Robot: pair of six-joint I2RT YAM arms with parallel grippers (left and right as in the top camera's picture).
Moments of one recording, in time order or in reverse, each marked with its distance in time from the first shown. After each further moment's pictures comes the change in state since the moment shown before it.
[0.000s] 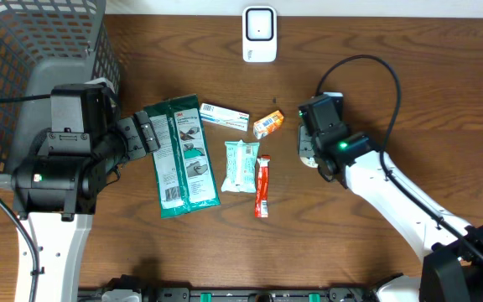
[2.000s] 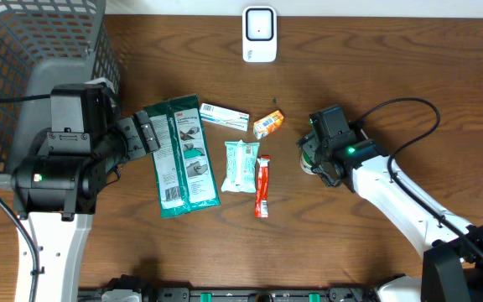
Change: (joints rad) left arm 0.000 0.000 0.000 0.000 0.000 0.000; right arm -0.064 -0.011 -0.091 -0.016 -0.236 0.901
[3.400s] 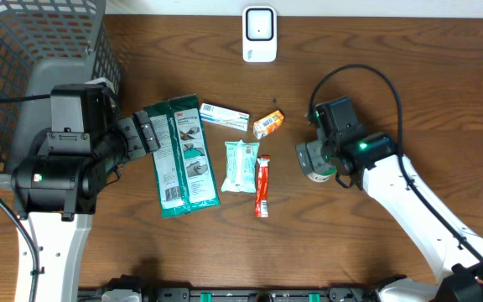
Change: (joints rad) left arm 0.000 0.000 0.000 0.000 0.000 0.000; right arm -0.002 -0.077 0.120 -0.186 0.034 -1.176
